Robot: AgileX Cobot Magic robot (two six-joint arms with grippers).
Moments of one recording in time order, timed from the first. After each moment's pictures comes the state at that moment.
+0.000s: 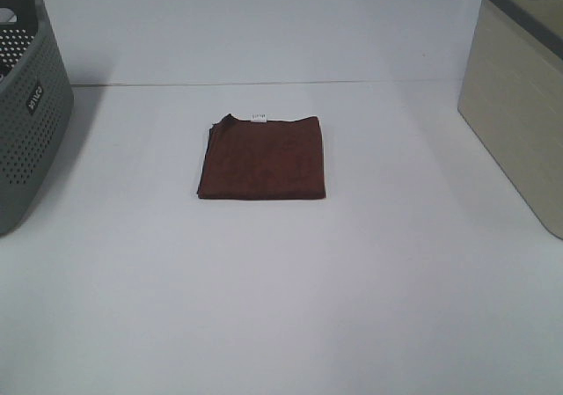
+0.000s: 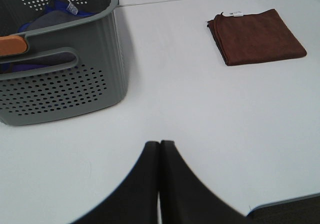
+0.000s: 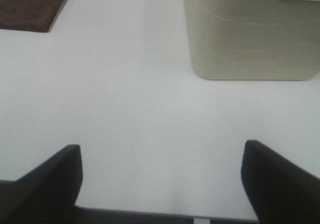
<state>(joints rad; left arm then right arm) 0.02 -0.01 -0.50 -0.16 1.05 0.16 0.10 0.00 -0.46 -0.02 1.11 -0.03</state>
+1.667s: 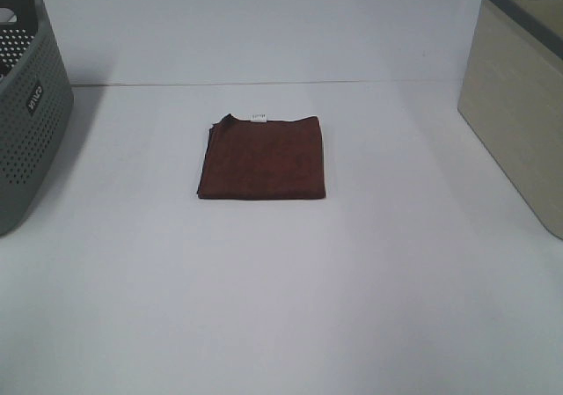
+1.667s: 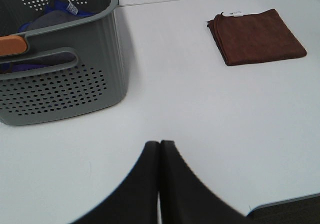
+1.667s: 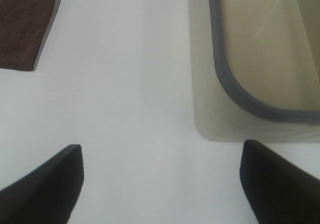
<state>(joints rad) 0.02 -0.01 -0.50 -0.16 1.05 0.16 0.10 0.94 -0.85 -0.02 0.79 -0.03</state>
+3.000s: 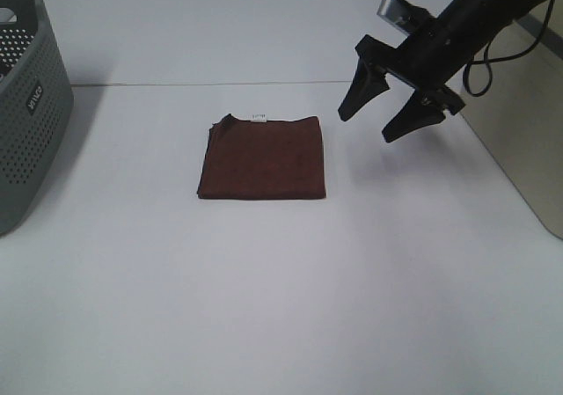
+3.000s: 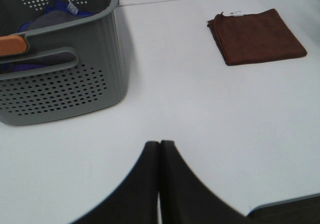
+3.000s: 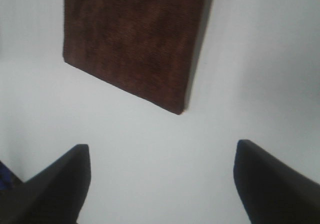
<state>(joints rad) 0.02 -0.01 -0.50 -0.16 1.05 0.16 0.13 2.22 -1.73 0.71 1.15 -0.31</state>
